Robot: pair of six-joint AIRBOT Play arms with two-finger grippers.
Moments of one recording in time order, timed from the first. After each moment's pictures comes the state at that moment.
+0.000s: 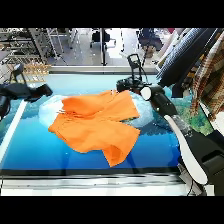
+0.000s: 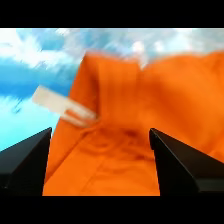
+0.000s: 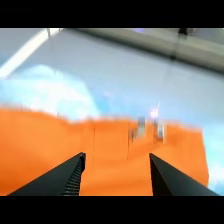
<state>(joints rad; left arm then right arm) 0.16 -1.57 1.60 -1.88 0.91 1.54 0.29 -1.68 1.71 -1.31 0.58 1.33</state>
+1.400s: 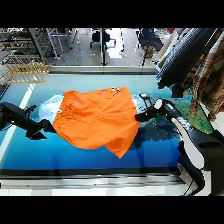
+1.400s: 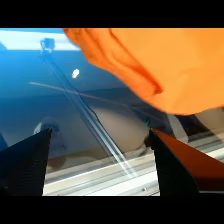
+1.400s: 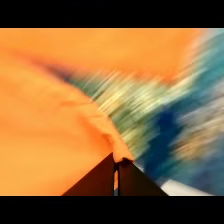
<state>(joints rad) 0.29 -1.61 1.32 -2.07 1.50 1.73 0.06 -1.78 1.51 -1.30 0.97 1.31</state>
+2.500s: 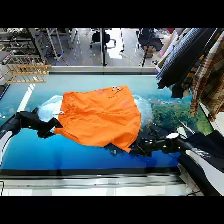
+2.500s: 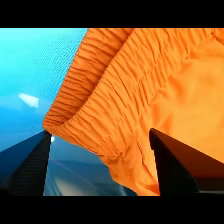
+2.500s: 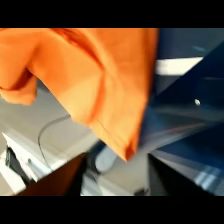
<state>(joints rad) 0.21 -1.64 1.16 -2.09 0.97 1.50 -0.03 -1.46 0.65 -0.45 1.04 1.20</state>
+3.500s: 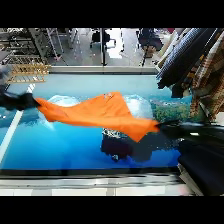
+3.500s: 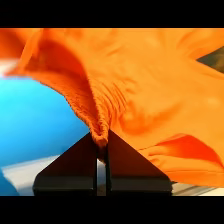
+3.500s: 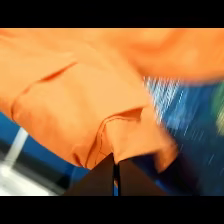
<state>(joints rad) 0.27 -1.27 1.68 -2.16 1.52 1.73 -0.06 -0.66 1.12 -0.91 1.31 1.33</state>
